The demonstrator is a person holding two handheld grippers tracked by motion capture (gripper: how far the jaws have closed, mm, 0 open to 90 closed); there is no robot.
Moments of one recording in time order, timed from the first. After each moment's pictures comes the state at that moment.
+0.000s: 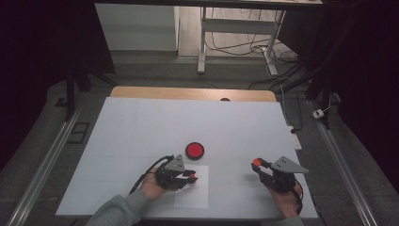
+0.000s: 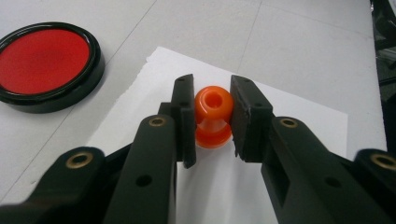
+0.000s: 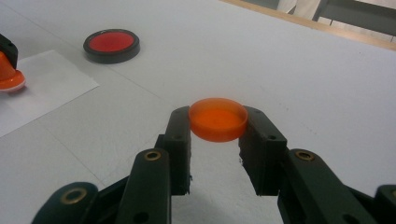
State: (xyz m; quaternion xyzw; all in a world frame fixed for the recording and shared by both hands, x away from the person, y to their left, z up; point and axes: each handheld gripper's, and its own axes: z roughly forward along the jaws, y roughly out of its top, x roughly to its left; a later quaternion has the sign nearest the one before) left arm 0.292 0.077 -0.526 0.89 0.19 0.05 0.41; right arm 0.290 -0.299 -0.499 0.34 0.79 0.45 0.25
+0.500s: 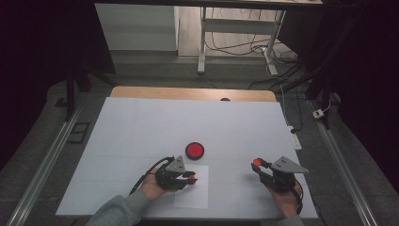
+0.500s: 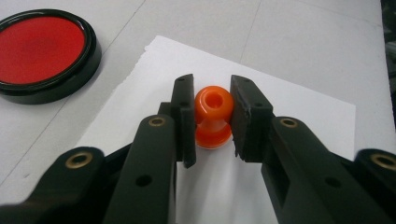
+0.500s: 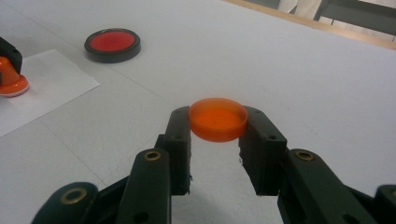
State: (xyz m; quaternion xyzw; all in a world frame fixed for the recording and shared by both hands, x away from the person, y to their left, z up) left arm 0.290 0.078 -0.531 0.89 0.19 0.05 0.40; right arm 0.290 -0.299 -0.499 0.34 0.79 0.45 0.25
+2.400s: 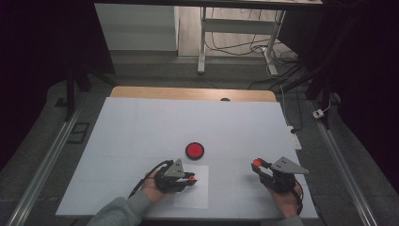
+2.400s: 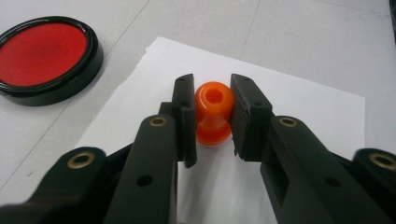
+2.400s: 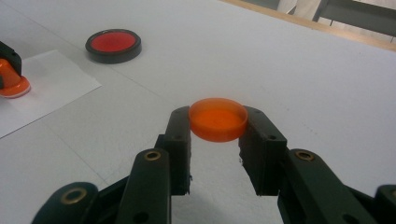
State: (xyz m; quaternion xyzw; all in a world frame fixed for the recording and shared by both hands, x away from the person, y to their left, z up) left arm 0.283 0.078 -0.538 0.89 0.18 0.08 0.42; right arm 0.288 -0.298 -0.498 0.34 0.79 0.45 0.25
